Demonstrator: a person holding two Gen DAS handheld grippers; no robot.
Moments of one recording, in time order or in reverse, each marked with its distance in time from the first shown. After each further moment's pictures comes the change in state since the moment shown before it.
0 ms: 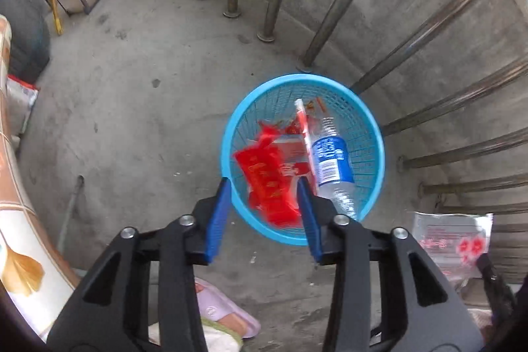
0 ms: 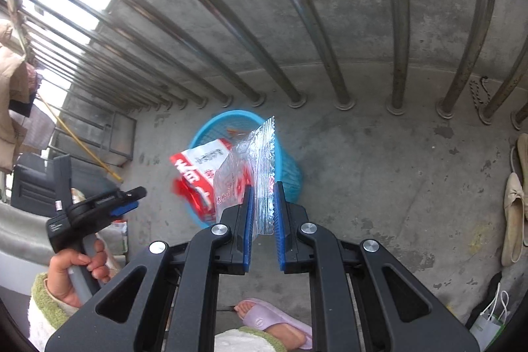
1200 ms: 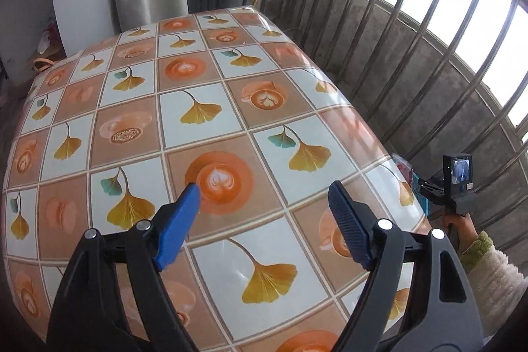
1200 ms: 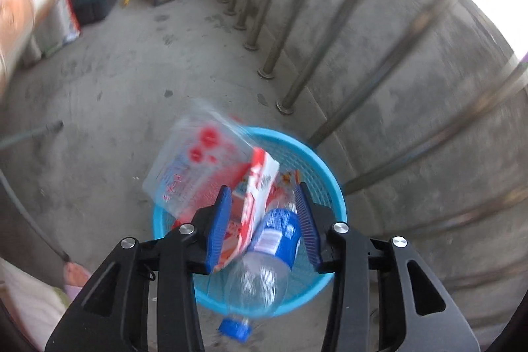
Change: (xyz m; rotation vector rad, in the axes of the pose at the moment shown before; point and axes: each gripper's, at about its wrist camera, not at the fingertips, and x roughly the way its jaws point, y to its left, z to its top) left arm -0.289 0.241 -0.300 -0.461 -0.529 0.213; right arm 0.155 0.227 -0.052 -1.095 -0.023 -0.290
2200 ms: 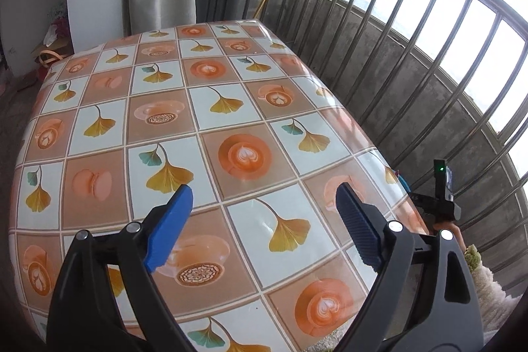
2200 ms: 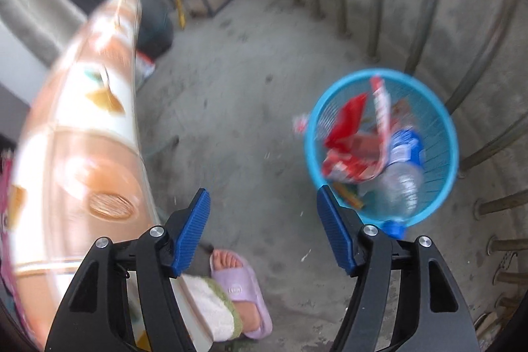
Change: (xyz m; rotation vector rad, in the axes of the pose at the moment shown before) left arm -0.054 0.035 -0.034 -0.036 -0.049 -0.046; right arm -0.053 0.047 -0.045 0.233 0.143 0.478
